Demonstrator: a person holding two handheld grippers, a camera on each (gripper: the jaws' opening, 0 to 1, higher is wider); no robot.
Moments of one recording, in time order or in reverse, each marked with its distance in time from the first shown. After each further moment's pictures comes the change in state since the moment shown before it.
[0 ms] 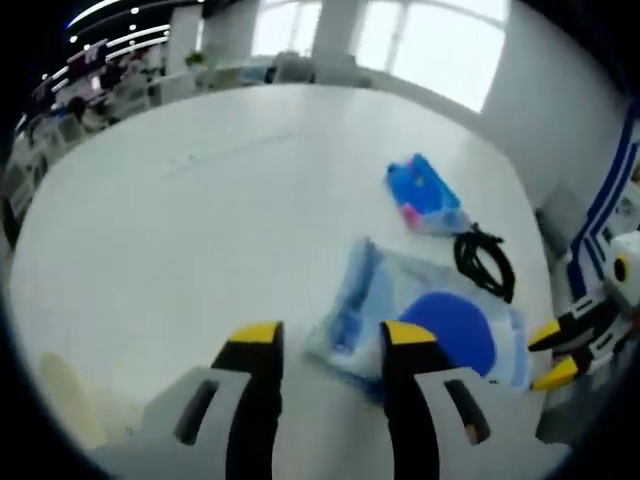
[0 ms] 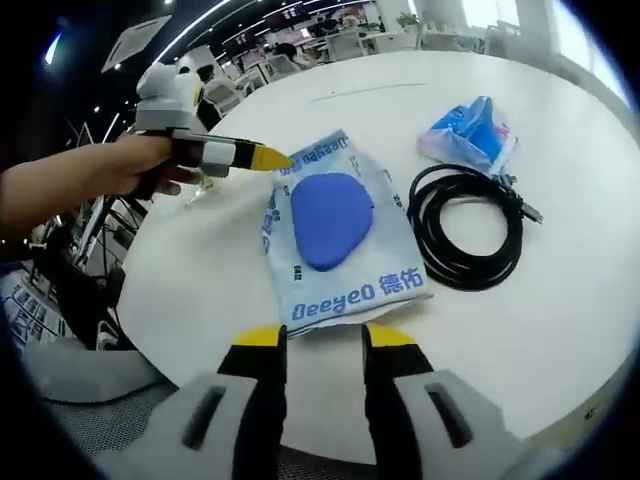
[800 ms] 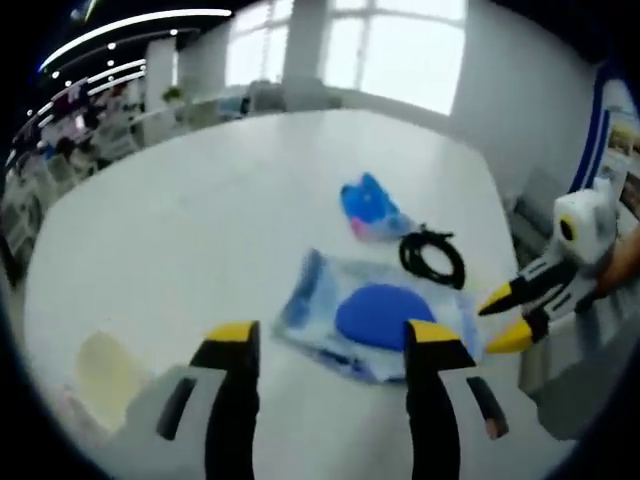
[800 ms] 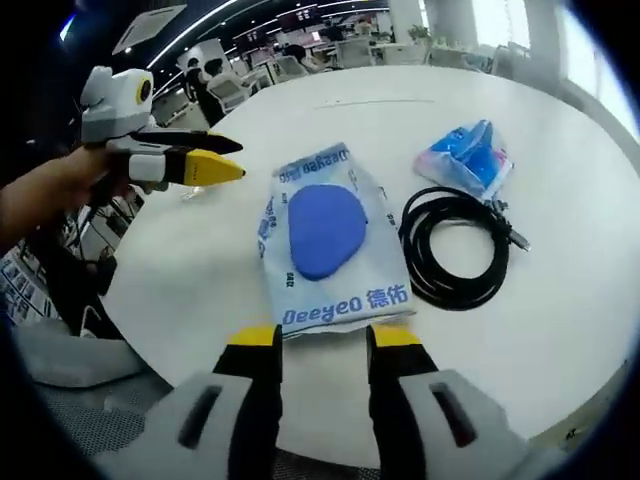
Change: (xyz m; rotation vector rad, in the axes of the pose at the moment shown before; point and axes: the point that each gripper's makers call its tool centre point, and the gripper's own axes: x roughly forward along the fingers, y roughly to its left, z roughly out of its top) left arm -0.052 -0.037 0.005 0.129 -0.086 -0.039; right arm -0.009 -0.006 0.010 -0.097 -0.026 -0.041
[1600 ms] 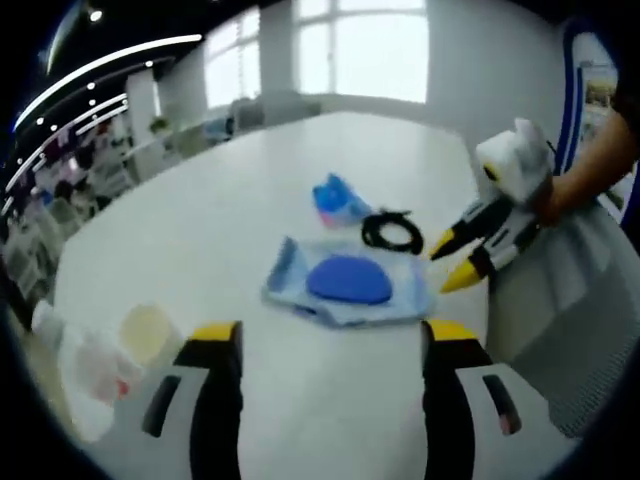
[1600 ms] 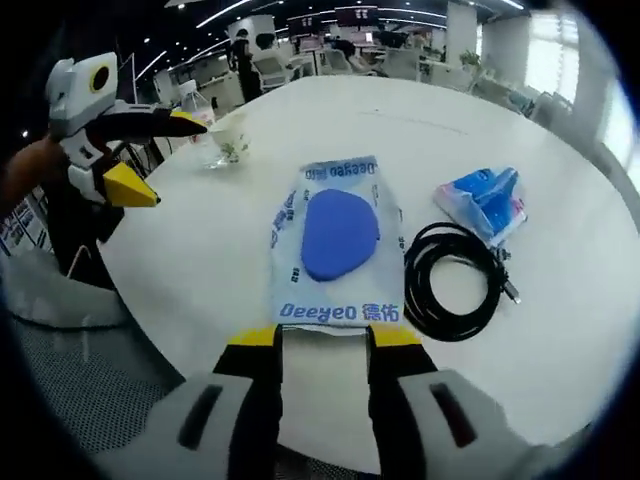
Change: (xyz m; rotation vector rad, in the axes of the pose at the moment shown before) left arm -0.077 -0.034 -0.018 0.148 -0.030 0.007; right arm -0.008 -0.002 0.007 -0.206 0.028 0.016
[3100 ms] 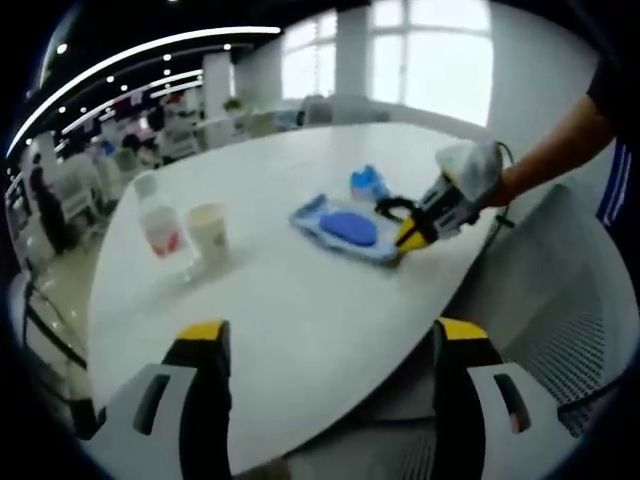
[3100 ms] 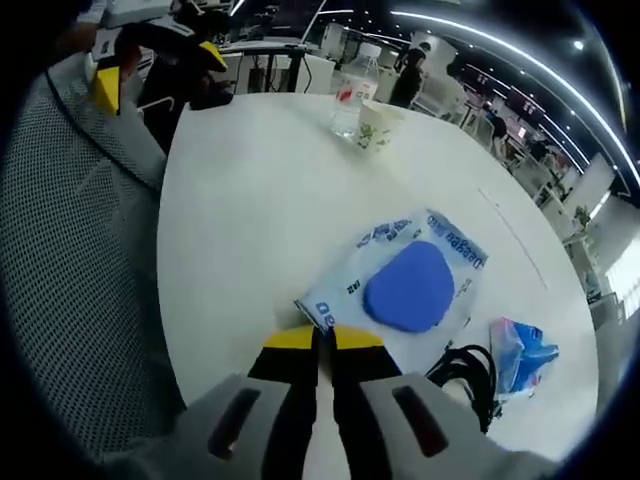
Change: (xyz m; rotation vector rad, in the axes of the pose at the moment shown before) left arm -0.119 -0.071 -0.080 -0.208 -0.027 0.258; right arm 0.022 0.033 0.006 -0.781 -0.051 0.220
